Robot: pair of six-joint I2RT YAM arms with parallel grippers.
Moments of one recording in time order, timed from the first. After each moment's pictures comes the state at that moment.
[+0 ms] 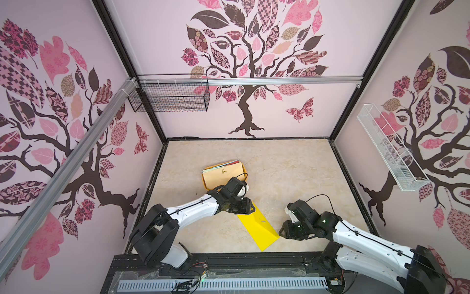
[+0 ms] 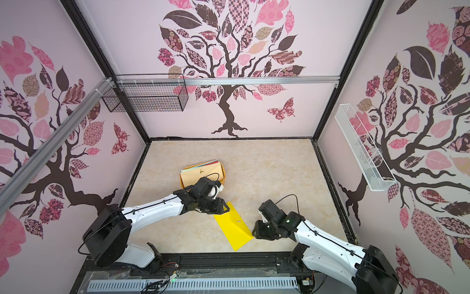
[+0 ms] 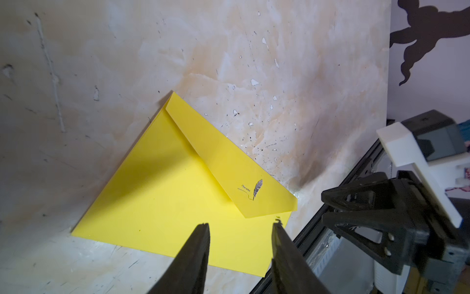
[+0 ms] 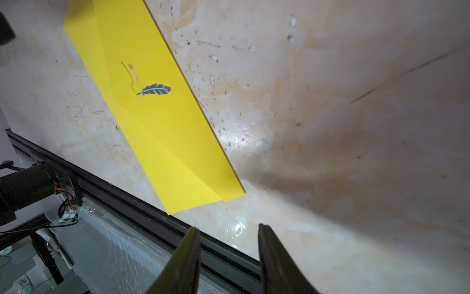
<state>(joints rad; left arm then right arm) -0.74 1.47 0.84 -0.34 0.40 -0.63 0.77 0.91 0.46 -0.67 -0.29 0.84</state>
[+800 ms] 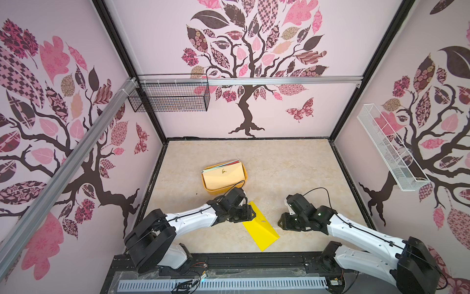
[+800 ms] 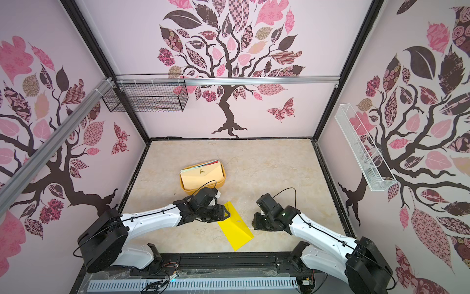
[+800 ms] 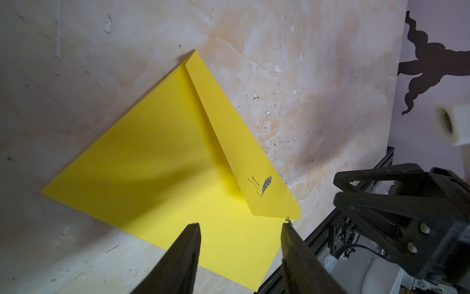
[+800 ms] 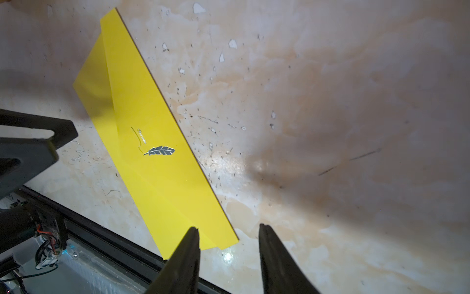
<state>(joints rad) -0.85 1.43 0.68 -0.17 0.28 -0.88 0.71 1.03 0.53 -0.59 -0.18 0.78</state>
